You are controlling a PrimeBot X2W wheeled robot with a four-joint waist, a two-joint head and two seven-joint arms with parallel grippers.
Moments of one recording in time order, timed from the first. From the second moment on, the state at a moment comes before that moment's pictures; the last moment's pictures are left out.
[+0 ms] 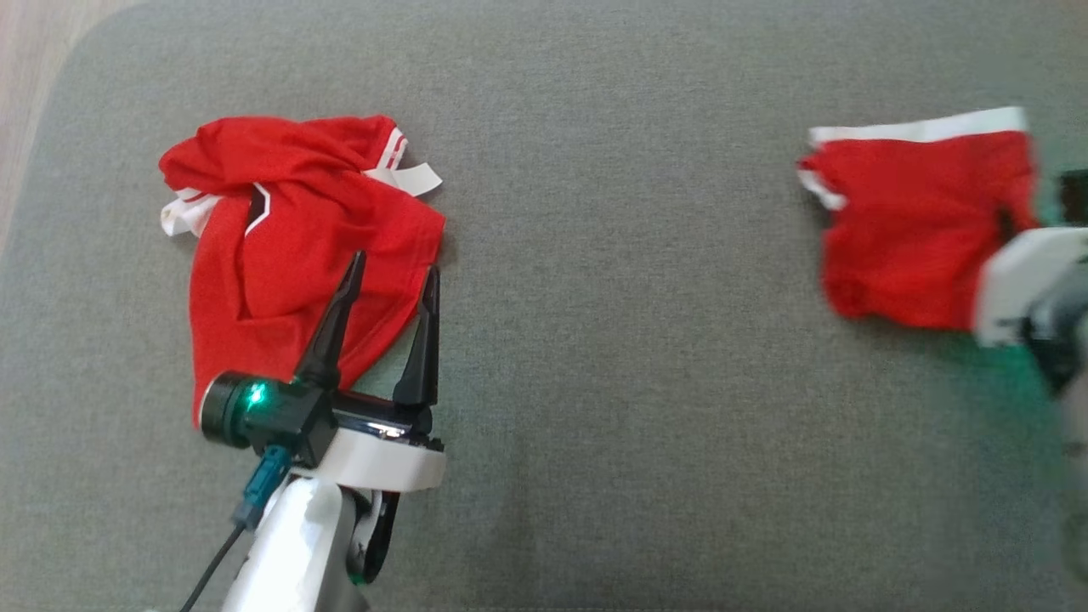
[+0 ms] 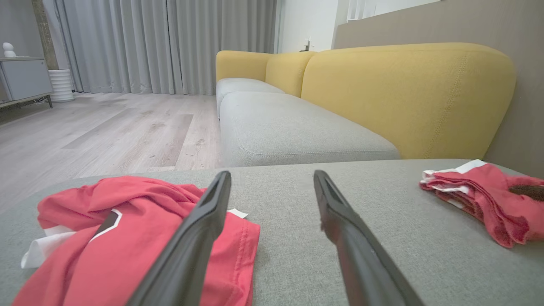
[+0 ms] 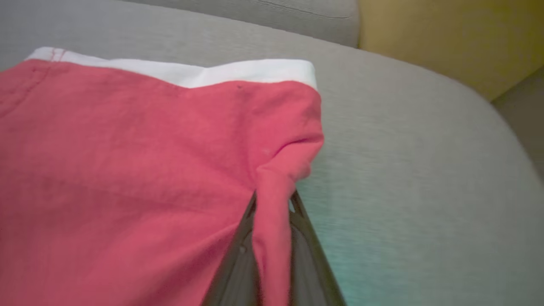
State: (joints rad) left arm -0.24 0.05 -0.28 0.23 -0.16 -0.04 -0.26; right arm -0.67 -0.31 -0.02 0.91 0.00 0.13 0.14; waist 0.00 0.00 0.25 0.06
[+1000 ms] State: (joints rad) left arm -0.25 0.05 -0.27 0.22 -0.16 -0.05 -0.26; right arm -0.73 -0.59 -0.14 1.02 -0.11 0.13 0.07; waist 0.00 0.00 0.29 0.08
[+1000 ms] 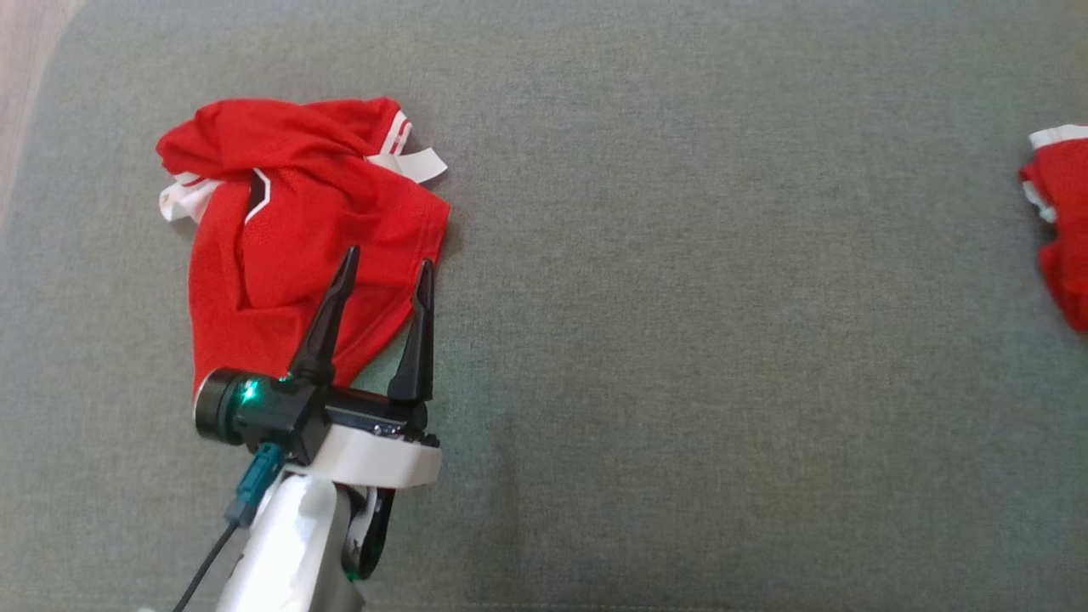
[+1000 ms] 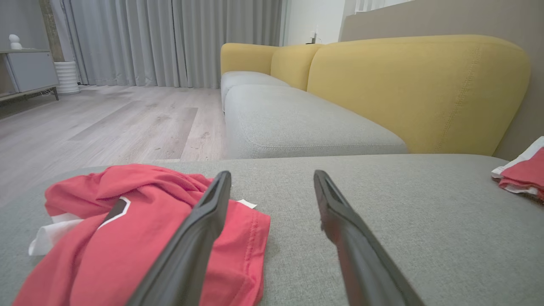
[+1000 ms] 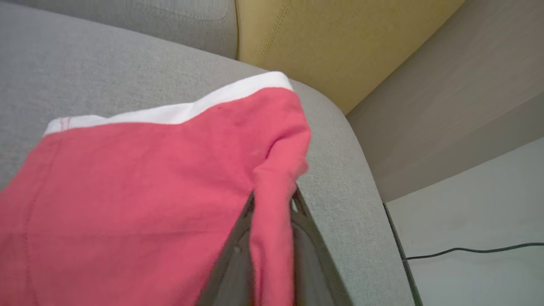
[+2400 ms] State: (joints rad) left arm -0.08 0.05 -0.25 0.20 -0.17 -0.03 -0.26; right arm -0.10 -0.05 0.08 0.33 0.27 0.13 -0.25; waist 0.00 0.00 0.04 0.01
